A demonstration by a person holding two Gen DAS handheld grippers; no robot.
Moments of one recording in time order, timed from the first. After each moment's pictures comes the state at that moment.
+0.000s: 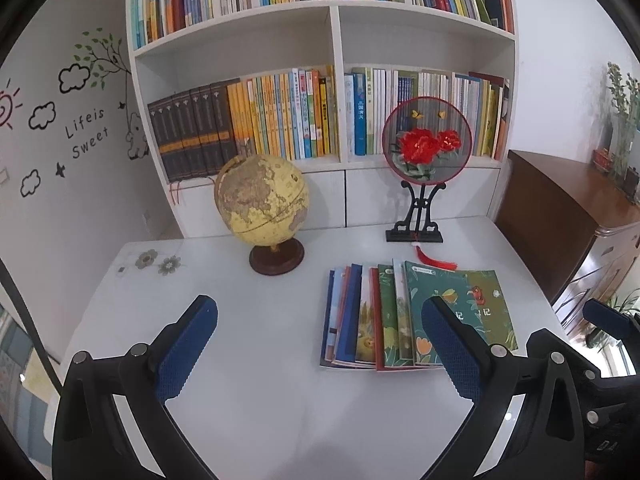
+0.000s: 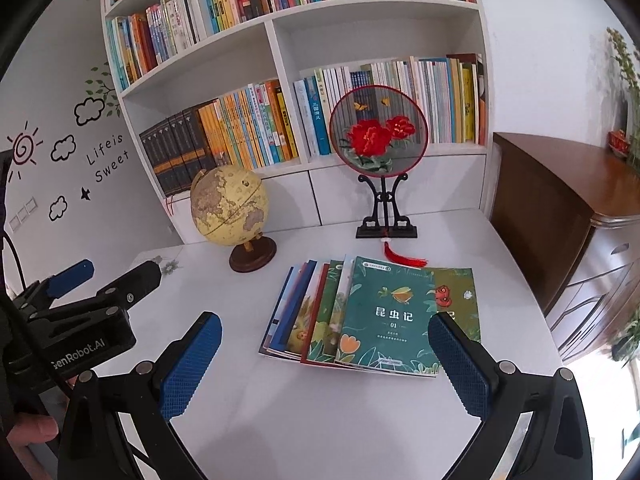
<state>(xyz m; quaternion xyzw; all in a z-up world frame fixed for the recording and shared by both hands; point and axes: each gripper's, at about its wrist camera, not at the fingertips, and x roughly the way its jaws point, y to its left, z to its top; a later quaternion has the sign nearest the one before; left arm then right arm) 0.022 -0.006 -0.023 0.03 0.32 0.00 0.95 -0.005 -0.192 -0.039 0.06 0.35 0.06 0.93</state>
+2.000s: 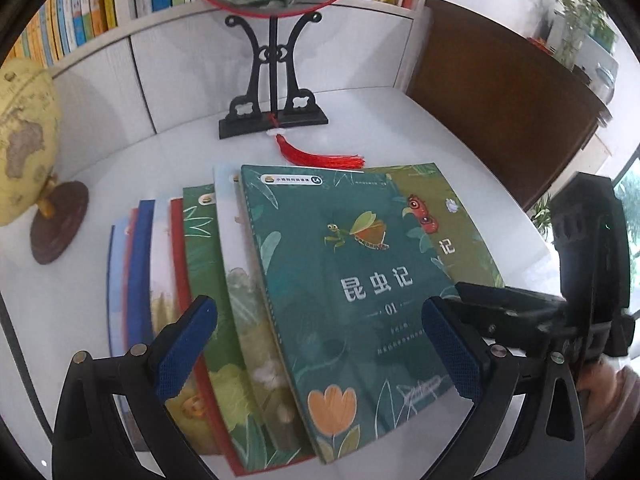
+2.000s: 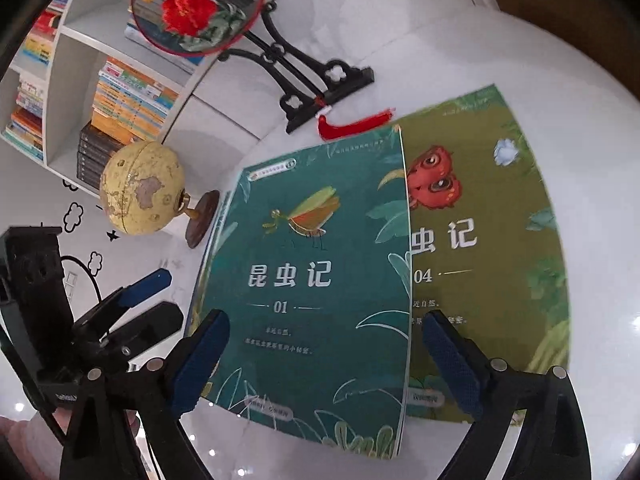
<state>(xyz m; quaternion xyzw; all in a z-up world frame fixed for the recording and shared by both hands) 0.204 -0.143 -0.236 0.06 0.48 -0.23 0.85 0.161 -0.362 -0.310 0.29 0.48 0.16 0.81</state>
